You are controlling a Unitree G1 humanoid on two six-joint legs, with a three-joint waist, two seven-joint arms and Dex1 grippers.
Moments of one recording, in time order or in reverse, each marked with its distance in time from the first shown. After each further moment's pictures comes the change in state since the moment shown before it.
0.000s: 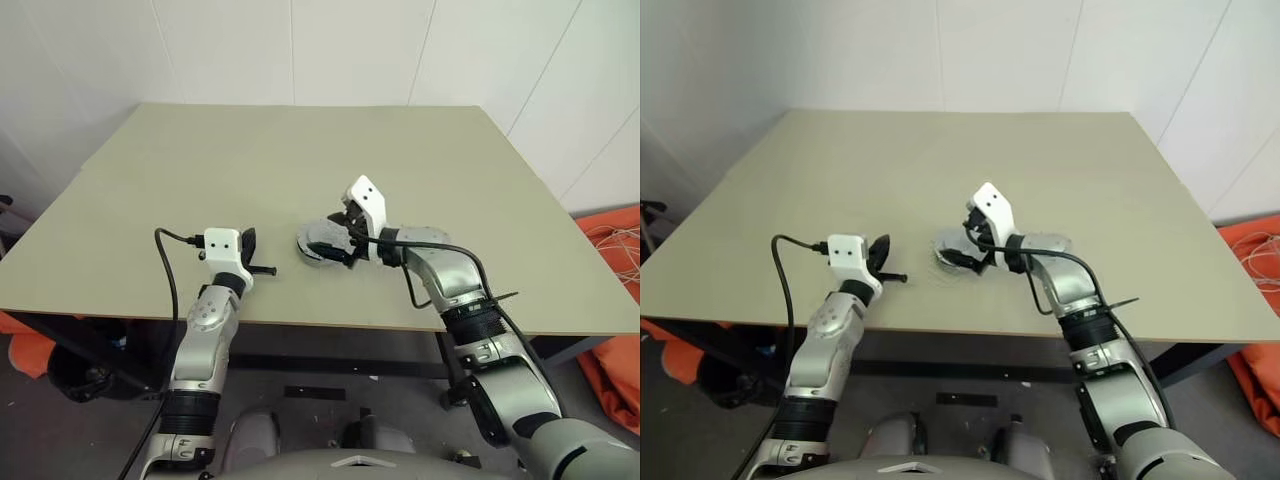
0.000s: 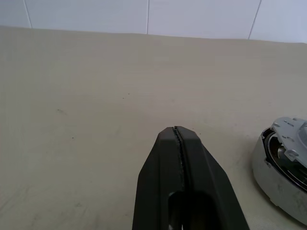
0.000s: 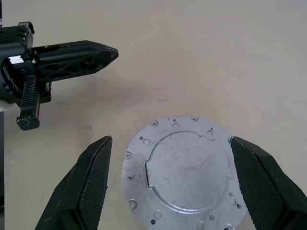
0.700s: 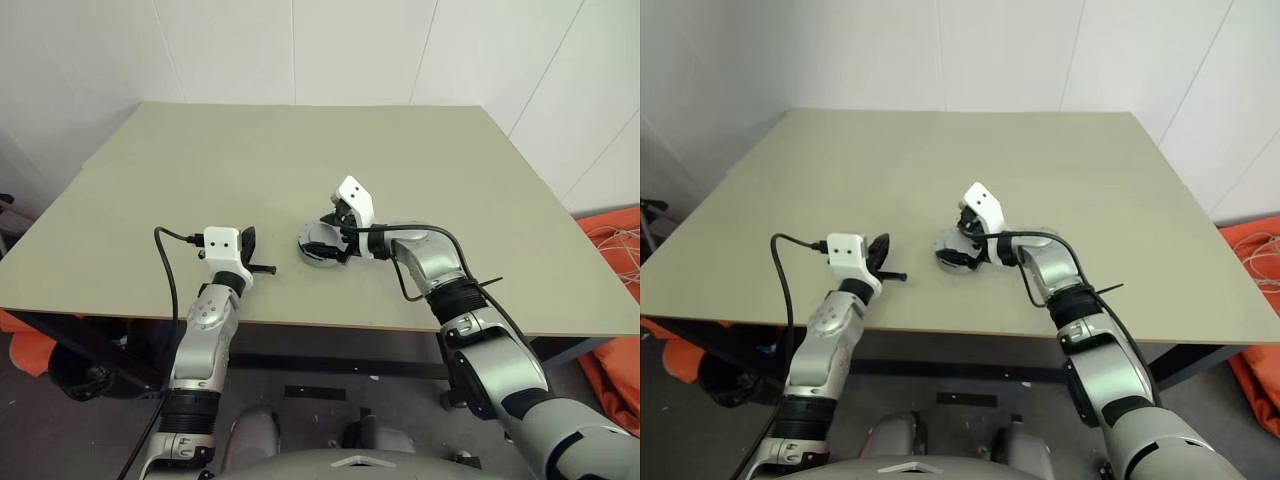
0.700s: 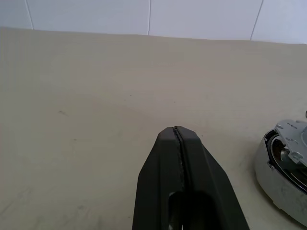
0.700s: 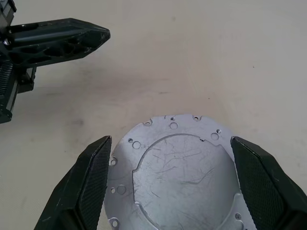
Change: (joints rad) left arm -0.005 0.000 0.003 0.000 0.000 0.000 0.004; right arm -0.127 0.039 0.028 0.316 -0.031 -0.133 0.054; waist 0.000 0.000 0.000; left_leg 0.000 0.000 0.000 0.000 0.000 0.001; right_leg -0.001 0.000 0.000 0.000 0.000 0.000
